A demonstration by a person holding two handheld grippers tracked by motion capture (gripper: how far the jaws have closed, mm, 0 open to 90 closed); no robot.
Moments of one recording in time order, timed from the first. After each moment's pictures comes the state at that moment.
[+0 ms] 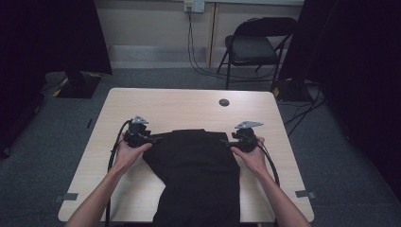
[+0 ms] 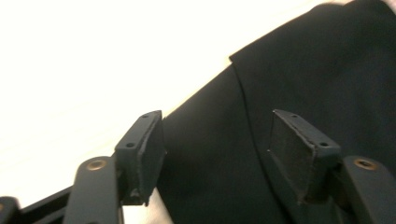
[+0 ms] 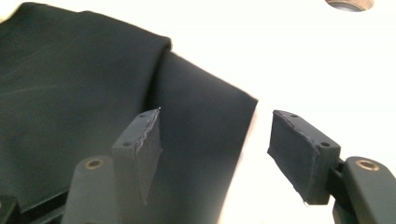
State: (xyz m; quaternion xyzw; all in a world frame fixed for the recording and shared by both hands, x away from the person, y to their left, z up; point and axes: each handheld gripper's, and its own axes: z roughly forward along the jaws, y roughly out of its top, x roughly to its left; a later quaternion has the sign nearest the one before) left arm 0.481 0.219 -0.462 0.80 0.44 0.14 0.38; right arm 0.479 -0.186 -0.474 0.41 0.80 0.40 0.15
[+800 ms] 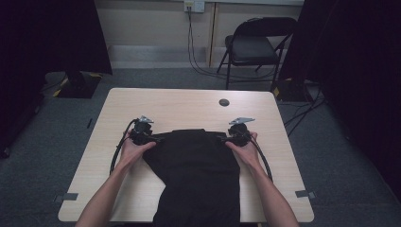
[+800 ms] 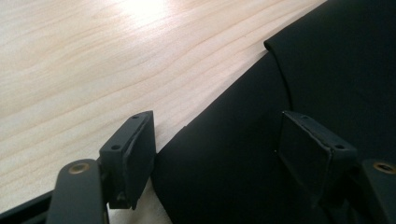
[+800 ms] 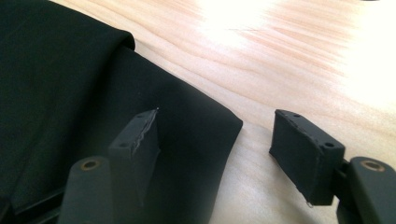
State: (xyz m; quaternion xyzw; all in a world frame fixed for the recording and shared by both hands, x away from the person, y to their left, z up) left arm 0.502 0.212 -0.493 0.81 0.44 0.13 0.35; right arm 0.516 -0.175 -0.502 0.41 0.81 0.39 0.16
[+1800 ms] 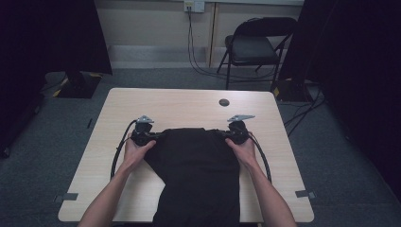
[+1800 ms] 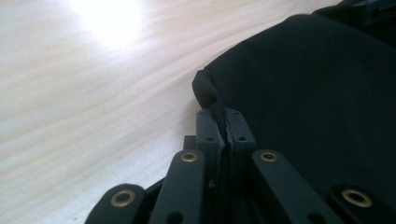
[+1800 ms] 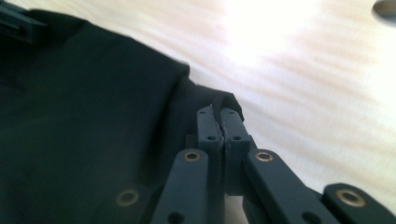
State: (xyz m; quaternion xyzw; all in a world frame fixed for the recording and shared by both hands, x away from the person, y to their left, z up) left arm 0.490 0.206 -0.476 0.80 0.42 0.10 0.42; right arm 0.513 -0.166 -0.482 0.40 0.80 0.43 0.11
